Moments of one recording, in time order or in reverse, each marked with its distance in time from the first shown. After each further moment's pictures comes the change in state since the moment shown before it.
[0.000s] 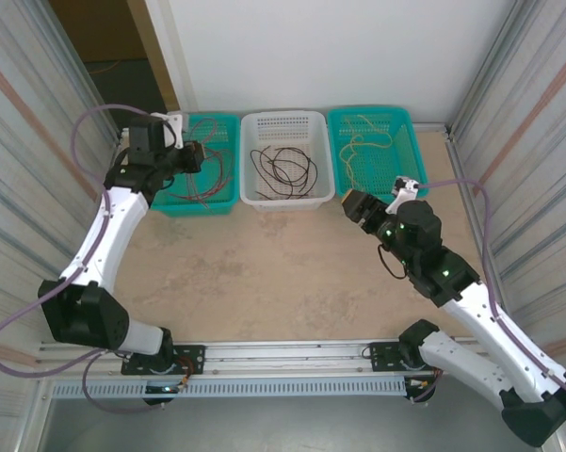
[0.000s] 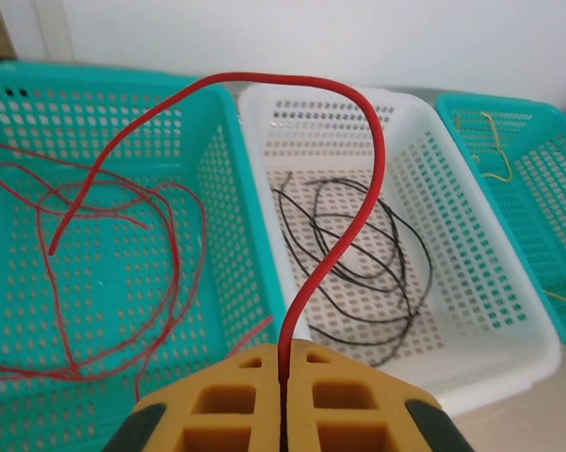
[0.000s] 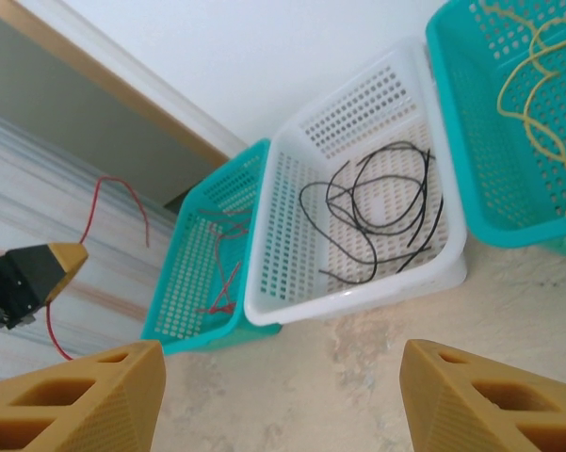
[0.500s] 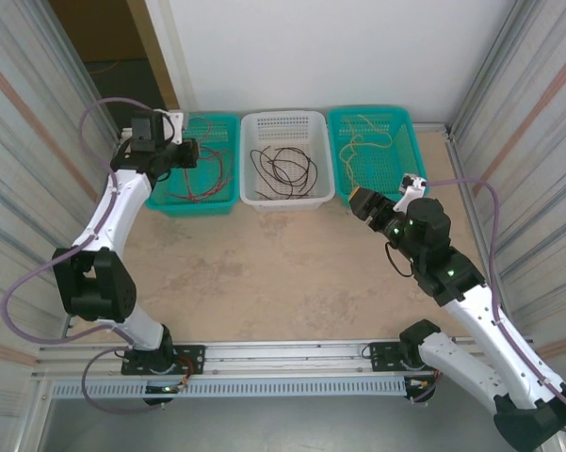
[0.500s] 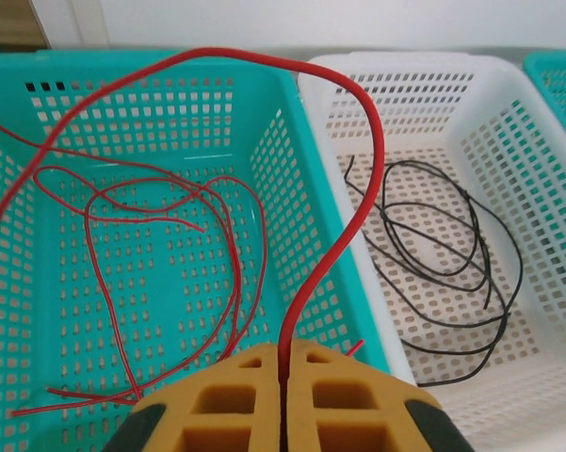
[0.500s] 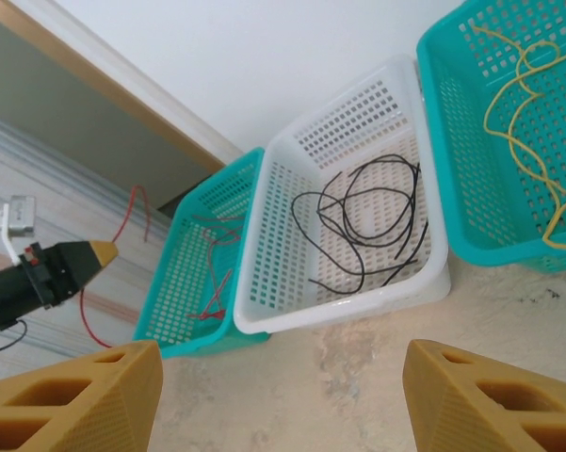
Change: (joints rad) left arm 0.053 0.170 0.058 0.008 -0.002 0.116; right arm -0.090 -0.009 0.000 -0.005 -0.087 -0.053
